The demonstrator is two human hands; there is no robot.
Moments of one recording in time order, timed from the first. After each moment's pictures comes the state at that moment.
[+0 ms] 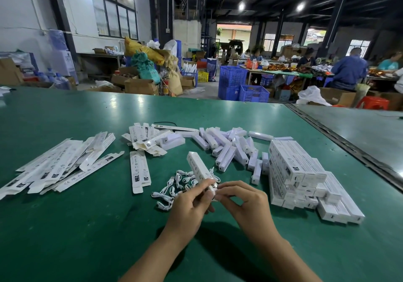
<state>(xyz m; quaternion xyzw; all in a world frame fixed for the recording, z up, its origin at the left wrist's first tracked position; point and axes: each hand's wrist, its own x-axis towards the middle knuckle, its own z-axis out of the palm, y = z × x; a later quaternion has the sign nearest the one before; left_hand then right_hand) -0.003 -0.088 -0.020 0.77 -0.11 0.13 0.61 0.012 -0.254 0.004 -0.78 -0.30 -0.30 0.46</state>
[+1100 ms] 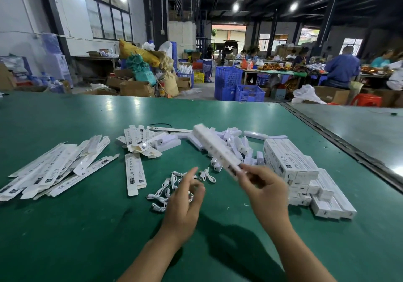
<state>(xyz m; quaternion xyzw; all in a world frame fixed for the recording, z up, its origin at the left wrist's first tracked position) -0.005 -0.092 -0.017 0.81 -0.10 0.23 0.53 0.016 -0.277 0.029 -0.74 -0.14 -0.31 0.58</state>
